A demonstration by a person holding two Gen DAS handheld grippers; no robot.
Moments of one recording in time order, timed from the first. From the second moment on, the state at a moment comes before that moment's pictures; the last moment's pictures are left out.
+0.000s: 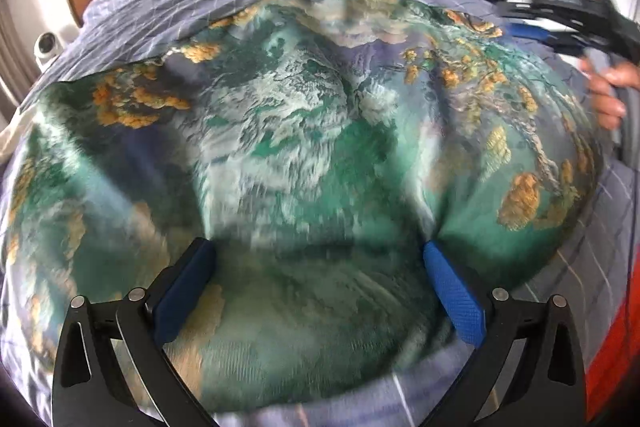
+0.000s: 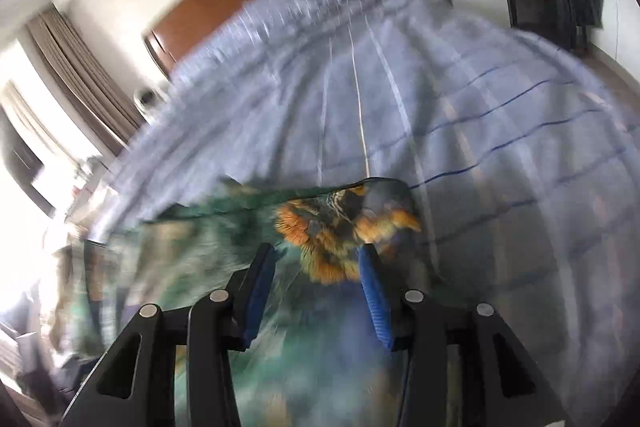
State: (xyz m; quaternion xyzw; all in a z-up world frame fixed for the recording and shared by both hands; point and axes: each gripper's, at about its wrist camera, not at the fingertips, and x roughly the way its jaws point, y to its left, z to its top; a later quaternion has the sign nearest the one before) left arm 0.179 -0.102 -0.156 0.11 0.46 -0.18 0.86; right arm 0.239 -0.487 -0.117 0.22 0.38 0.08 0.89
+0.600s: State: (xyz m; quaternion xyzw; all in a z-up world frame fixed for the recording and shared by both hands) left arm 0.157 -0.156 -0.143 0.04 0.41 -0.31 0.86; right arm 0.070 -0.480 -0.188 0.43 0.41 0.11 0.80
